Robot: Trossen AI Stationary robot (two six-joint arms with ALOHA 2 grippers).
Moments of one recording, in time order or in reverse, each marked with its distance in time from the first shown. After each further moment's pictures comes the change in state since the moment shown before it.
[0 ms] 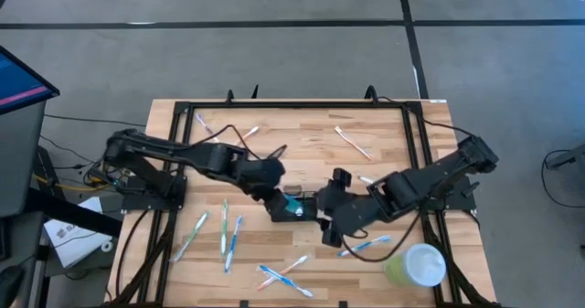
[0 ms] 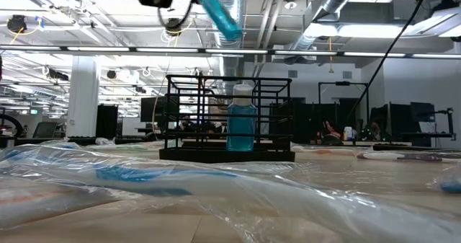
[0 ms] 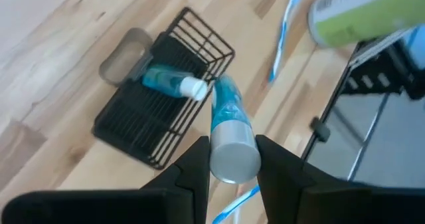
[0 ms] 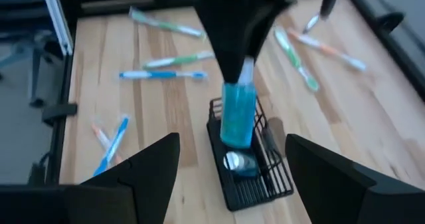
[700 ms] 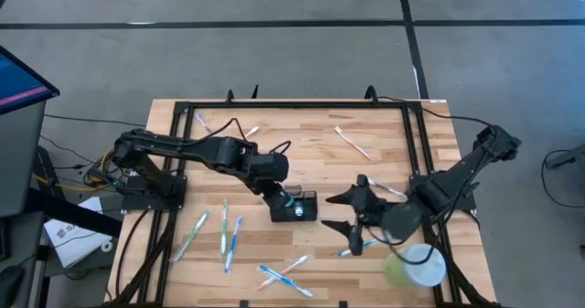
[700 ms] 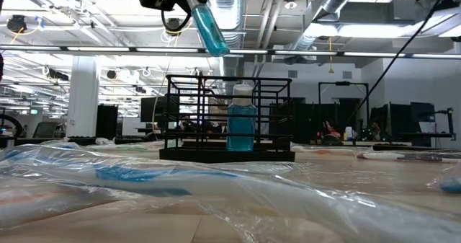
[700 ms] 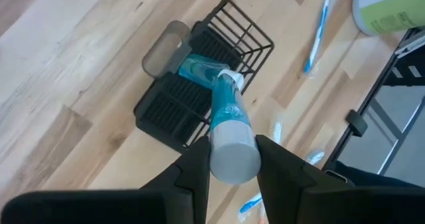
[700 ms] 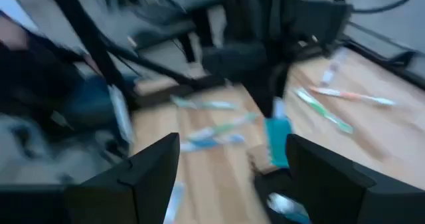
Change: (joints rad) left arm 0.047 0.060 0.095 -0.170 0.008 0.046; right arm 0.153 -0.280 -0.401 0.522 0.193 0.083
